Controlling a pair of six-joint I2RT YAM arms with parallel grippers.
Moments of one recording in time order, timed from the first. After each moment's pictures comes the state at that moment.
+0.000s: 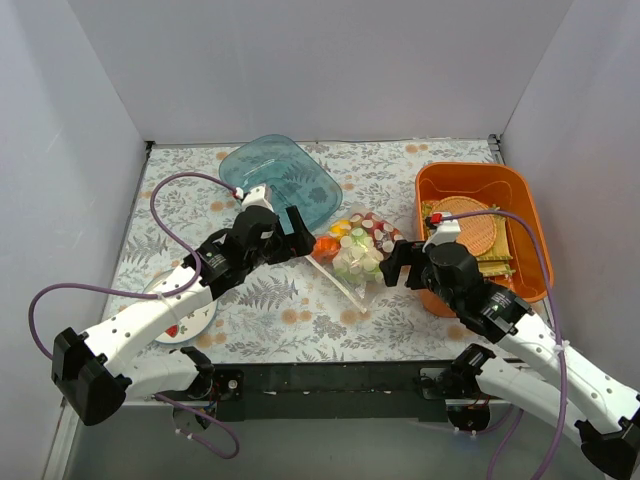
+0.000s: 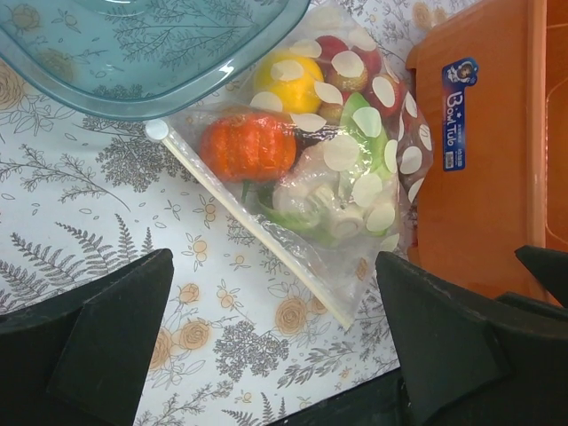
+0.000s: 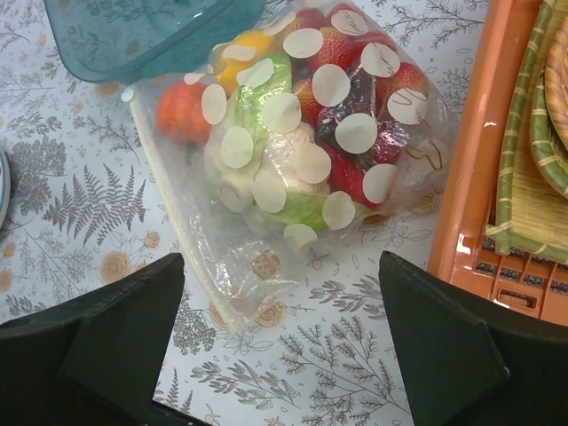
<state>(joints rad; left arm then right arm) -0.75 1.12 0.96 -0.43 -0.23 -0.80 0.76 0.71 0.68 -0.47 0.28 0.51</state>
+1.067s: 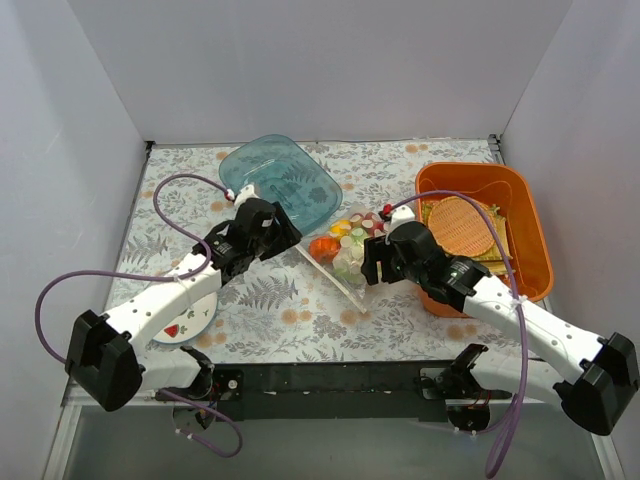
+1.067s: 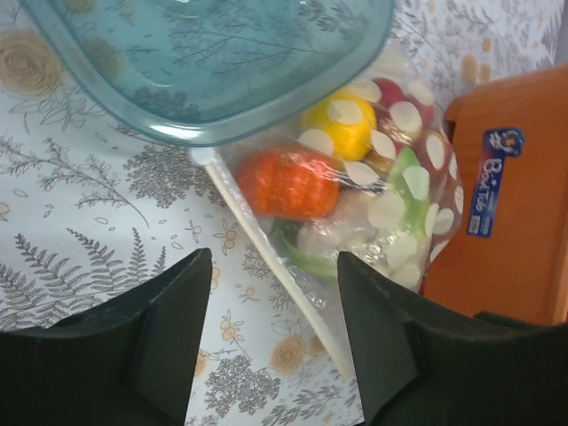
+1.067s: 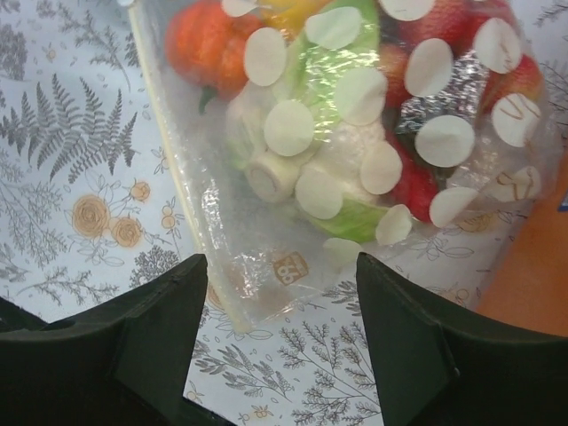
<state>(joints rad) -0.65 1.23 0.96 -0.39 -0.22 -0.91 0.79 1.02 0.81 -0.46 0.15 0.39</state>
